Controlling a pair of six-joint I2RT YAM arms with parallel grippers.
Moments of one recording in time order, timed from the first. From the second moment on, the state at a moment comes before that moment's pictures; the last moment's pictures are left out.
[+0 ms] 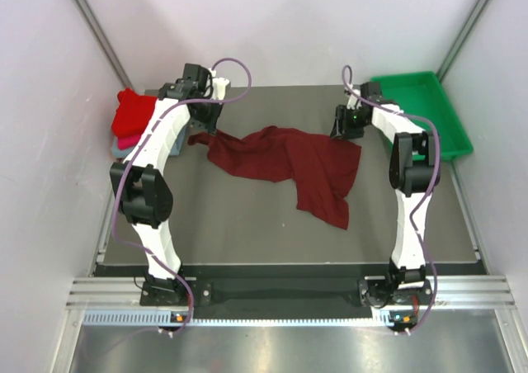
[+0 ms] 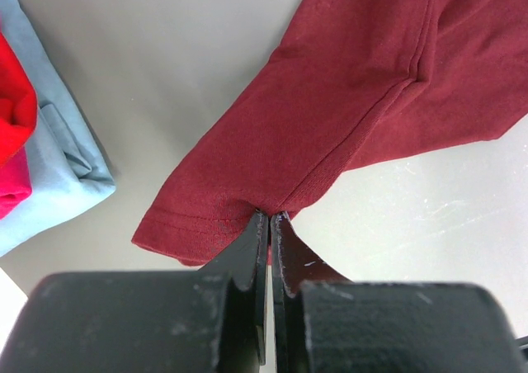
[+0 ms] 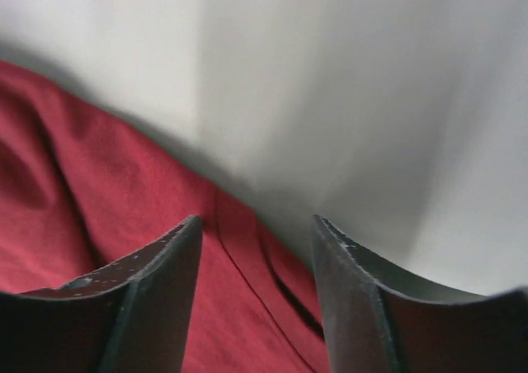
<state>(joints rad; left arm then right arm) -0.20 1.91 1.90 -1.01 0.11 0.18 0.08 2.28 1.84 -0.57 -0.39 0.08</state>
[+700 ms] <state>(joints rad) -0.19 1.96 1.93 -0.99 0.10 0.18 0.11 2.26 2.08 -0.62 -0.30 0.05</state>
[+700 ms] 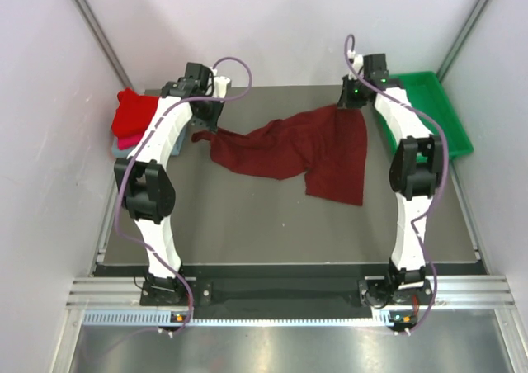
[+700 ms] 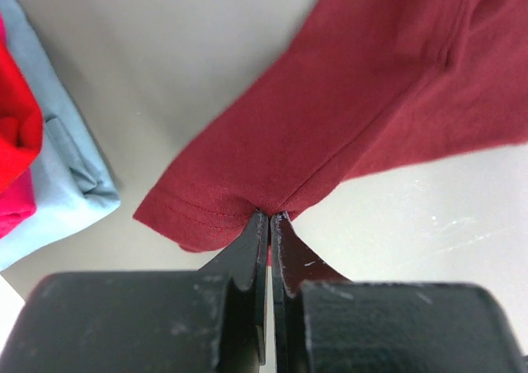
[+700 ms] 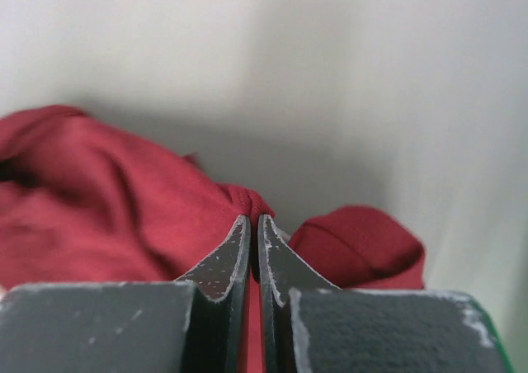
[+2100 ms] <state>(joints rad) -0.19 1.93 1.92 -0.96 0.19 0.16 0.19 2.04 1.65 -0.64 -0.32 0.00</state>
